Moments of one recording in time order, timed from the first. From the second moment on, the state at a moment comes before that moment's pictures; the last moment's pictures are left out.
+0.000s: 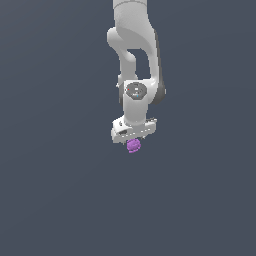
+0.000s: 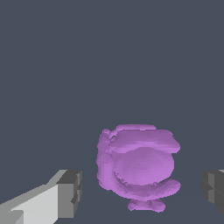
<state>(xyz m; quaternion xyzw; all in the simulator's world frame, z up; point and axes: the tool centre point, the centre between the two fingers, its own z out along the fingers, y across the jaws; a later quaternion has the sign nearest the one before) -0.044 0.027 0.077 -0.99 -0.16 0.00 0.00</state>
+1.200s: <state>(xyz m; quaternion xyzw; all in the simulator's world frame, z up) -0.044 0.027 0.043 -0.99 -0.16 0.00 0.00</state>
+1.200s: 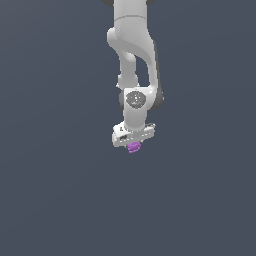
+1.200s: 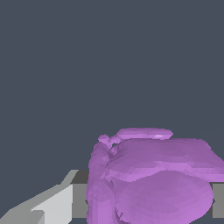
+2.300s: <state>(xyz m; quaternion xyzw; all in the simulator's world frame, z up) -0.078 0.053 0.169 -0.99 -0.16 0.00 0.00</state>
